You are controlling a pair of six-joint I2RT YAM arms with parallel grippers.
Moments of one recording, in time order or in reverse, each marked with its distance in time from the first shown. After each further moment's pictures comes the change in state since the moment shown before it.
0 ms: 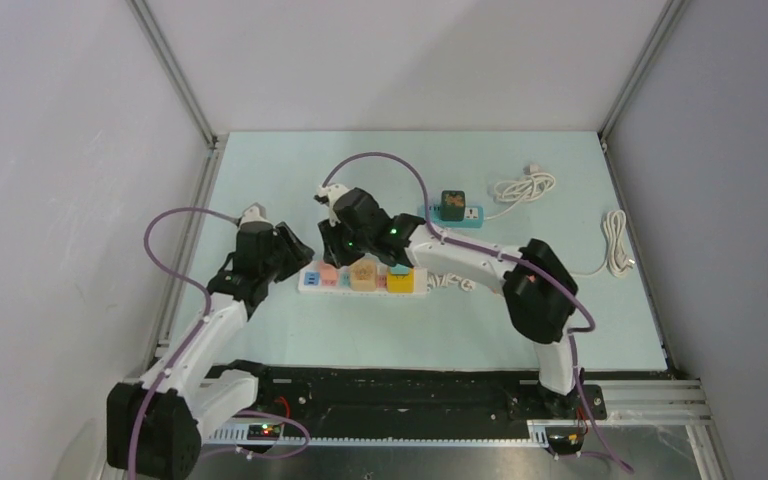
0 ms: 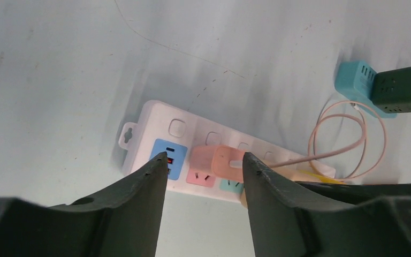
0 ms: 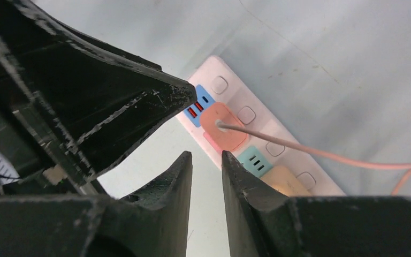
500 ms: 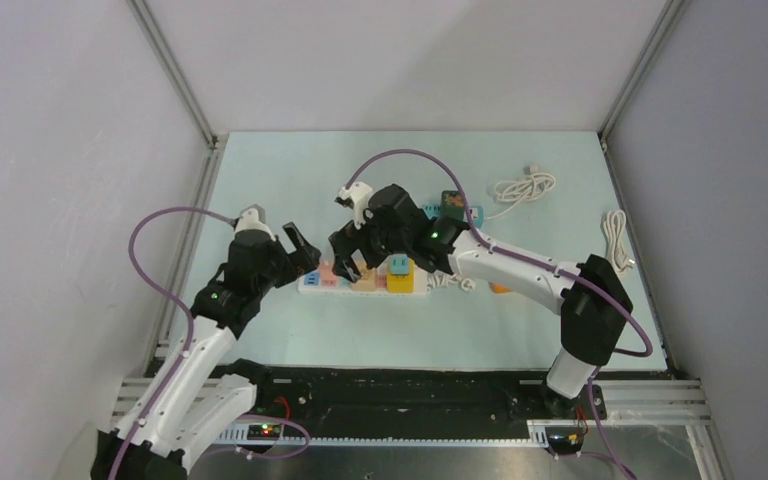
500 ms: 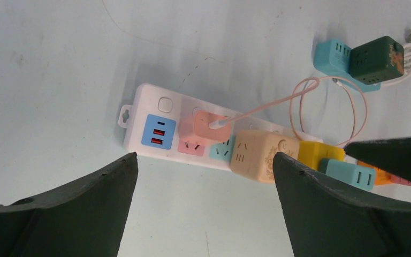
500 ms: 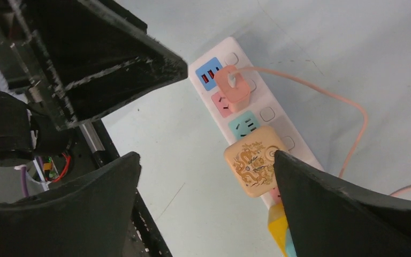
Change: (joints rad) left arm -0.128 -0.192 0.084 -0.212 -0.100 0.056; right arm -0.037 -0.246 -0.192 0.007 -0.117 -0.153
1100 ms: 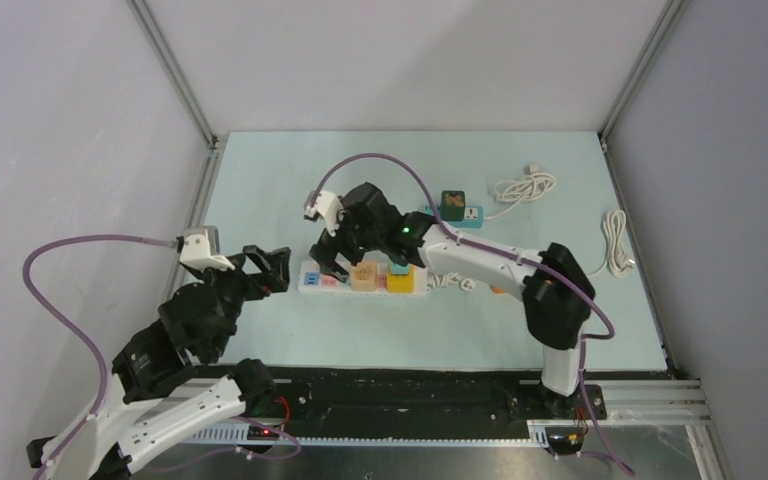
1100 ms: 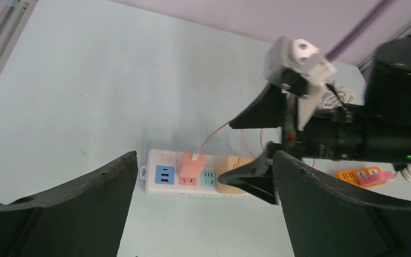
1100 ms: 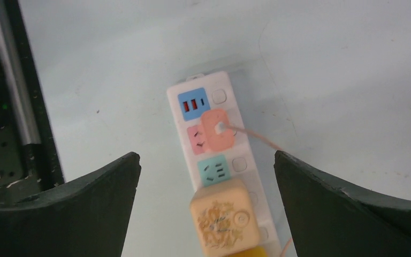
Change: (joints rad) left arm -0.591 -0.370 0.217 -0.182 -0.643 0.170; right arm 0.030 0.220 0.190 -0.001 -0.022 -0.360
